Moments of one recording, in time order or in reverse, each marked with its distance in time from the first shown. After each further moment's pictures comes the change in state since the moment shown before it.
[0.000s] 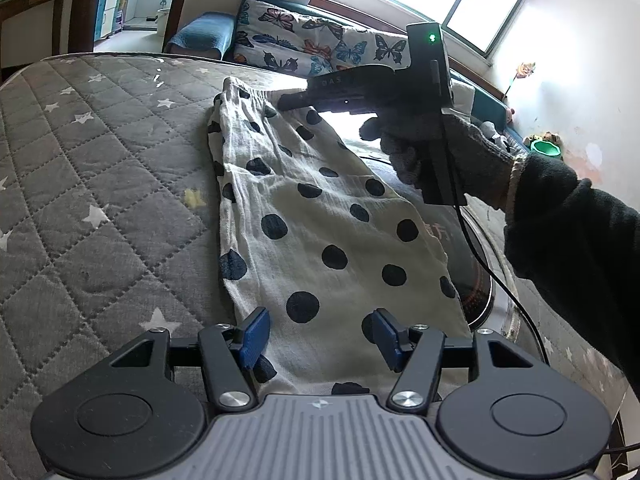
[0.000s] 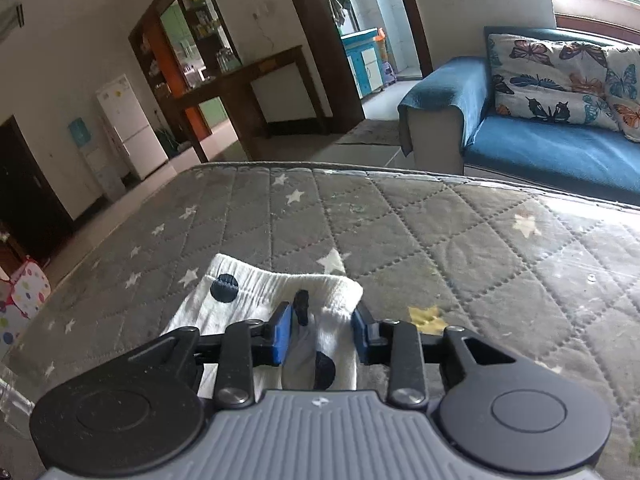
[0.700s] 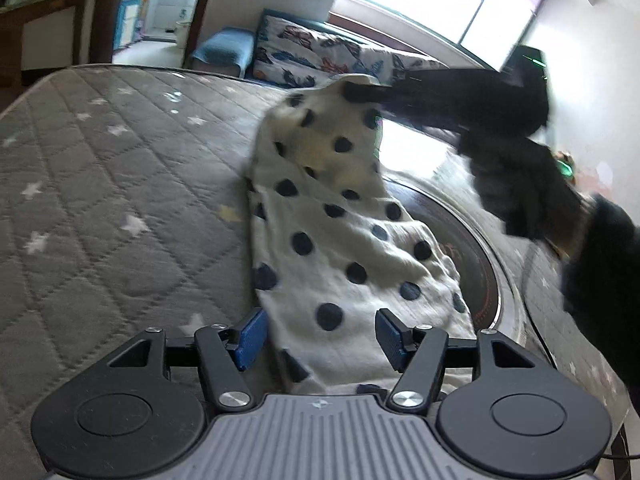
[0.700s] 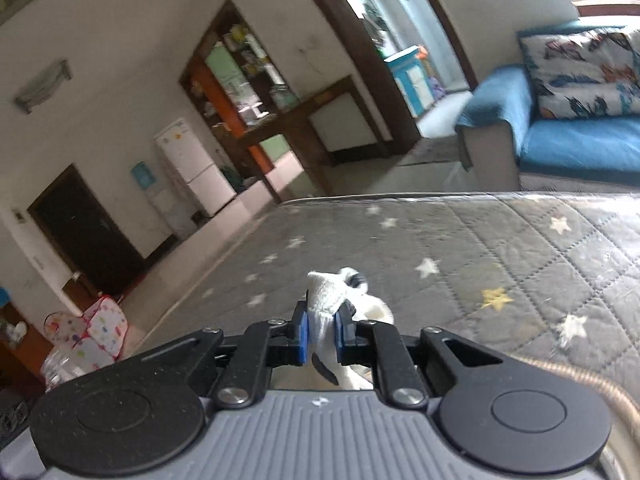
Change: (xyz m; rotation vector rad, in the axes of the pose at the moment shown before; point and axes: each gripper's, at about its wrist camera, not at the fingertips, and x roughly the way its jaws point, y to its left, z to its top) left arm -0.025 0.012 -0.002 -0.045 -0.071 0.052; right arm -0.086 0.023 -0.006 0.065 -0.079 0.228
